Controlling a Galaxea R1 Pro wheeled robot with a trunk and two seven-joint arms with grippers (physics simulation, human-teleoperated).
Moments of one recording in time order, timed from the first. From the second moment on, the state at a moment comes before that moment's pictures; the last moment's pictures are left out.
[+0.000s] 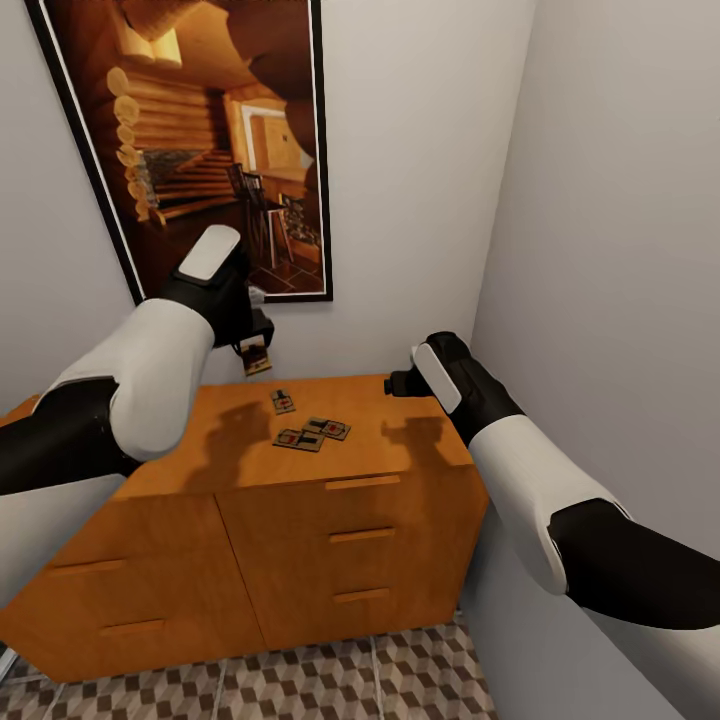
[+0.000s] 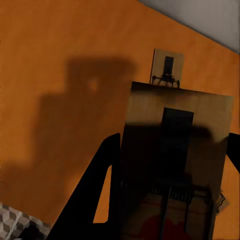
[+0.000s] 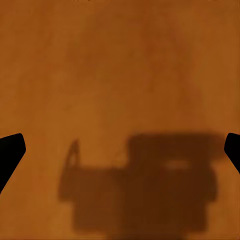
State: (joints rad) left arm -1.68 -0.14 0.19 -0.40 0.98 0.93 1.37; right arm -1.28 0.17 0.22 -0.68 -0.45 1.01 -0.39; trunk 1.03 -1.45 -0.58
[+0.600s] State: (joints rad) left arm -1.70 -0.13 0.18 -0.35 0.98 0.93 1.37; right arm -1.28 0.17 0.22 -0.68 -0.45 1.01 -0.38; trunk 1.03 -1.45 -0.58
